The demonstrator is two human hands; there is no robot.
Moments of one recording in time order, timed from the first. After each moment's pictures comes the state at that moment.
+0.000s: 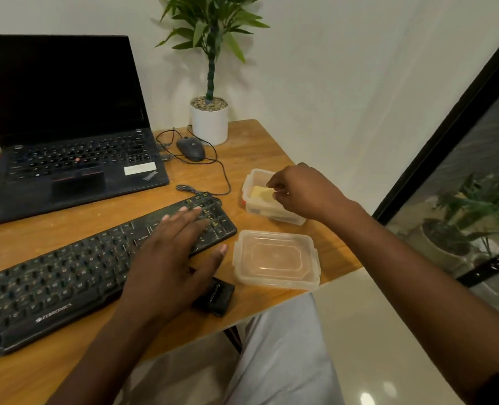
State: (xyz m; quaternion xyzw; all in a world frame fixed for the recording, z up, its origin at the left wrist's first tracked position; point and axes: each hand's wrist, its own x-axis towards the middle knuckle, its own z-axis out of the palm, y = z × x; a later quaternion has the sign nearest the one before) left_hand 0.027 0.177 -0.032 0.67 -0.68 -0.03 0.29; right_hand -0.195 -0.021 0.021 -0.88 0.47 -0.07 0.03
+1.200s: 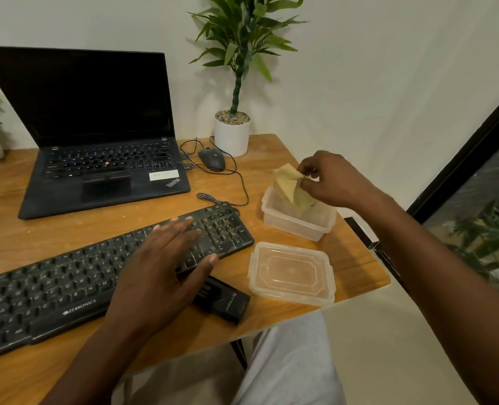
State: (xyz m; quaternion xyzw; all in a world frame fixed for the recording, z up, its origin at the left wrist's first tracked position) left_hand 0.064 0.198 -0.036 0.69 -0.65 -0.04 0.30; right_hand -0.200 -0.049 0.062 -0.86 0.48 -0.12 0.08
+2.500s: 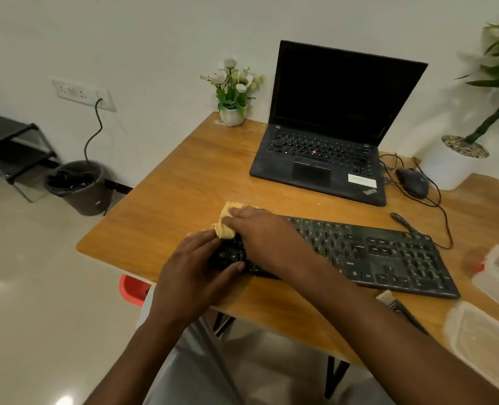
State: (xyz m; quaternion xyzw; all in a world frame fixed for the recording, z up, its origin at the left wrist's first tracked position) left_hand 0.201 0.388 -0.081 0.82 -0.40 0.01 0.41; right_hand 0.143 0.211 -0.016 -1.00 0.04 -0.04 0.07
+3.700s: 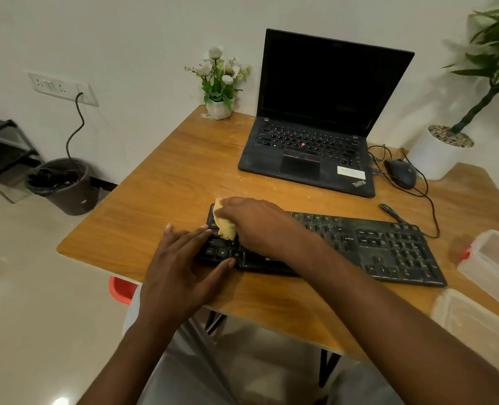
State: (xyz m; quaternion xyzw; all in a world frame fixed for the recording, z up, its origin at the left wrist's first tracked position) left_hand 0.205 0.385 -0.092 0.83 -0.41 0.07 0.37; right_hand 0.156 0.192 -0.007 -0.99 0.04 0.02 0.09
